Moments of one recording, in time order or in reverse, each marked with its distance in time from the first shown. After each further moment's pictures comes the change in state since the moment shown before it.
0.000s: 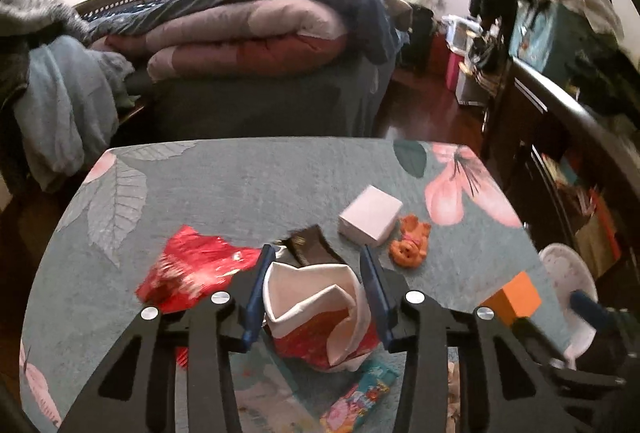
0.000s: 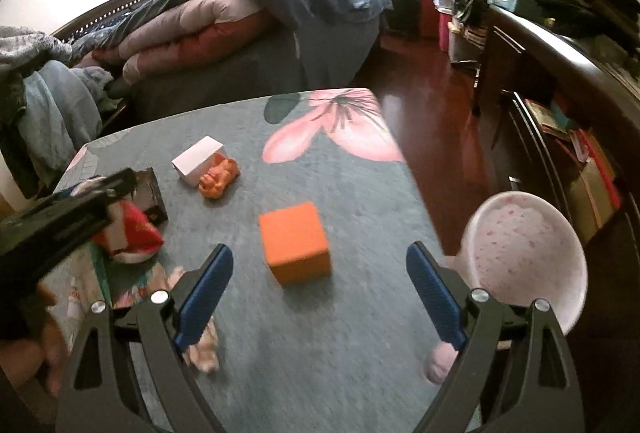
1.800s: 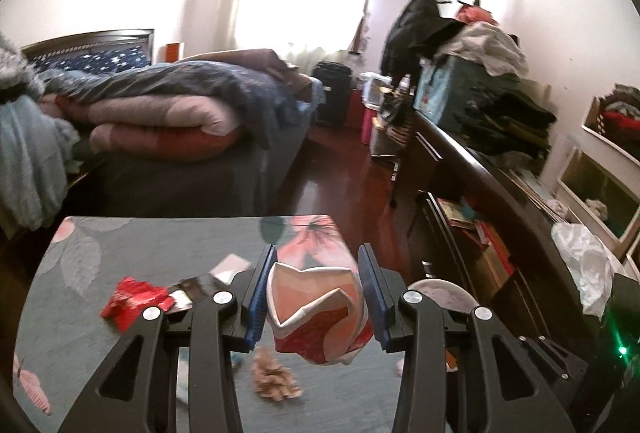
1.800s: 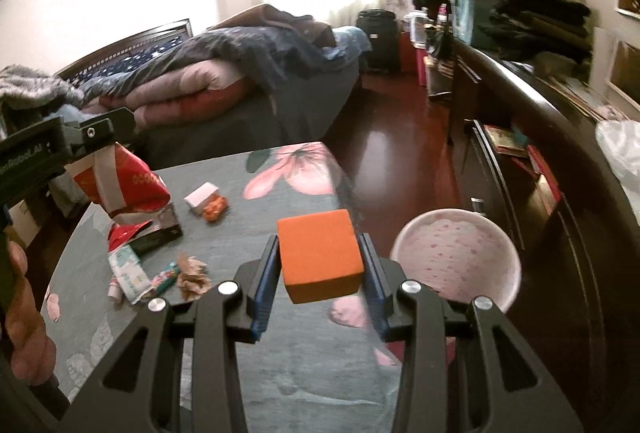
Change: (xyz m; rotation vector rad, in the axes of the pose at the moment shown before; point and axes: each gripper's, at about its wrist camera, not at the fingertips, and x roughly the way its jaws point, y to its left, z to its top) left arm -0.137 -0.084 0.014 0.081 -0.210 -0.290; right arm -0.147 -0.078 -0.030 0.091 -0.177 -0.032
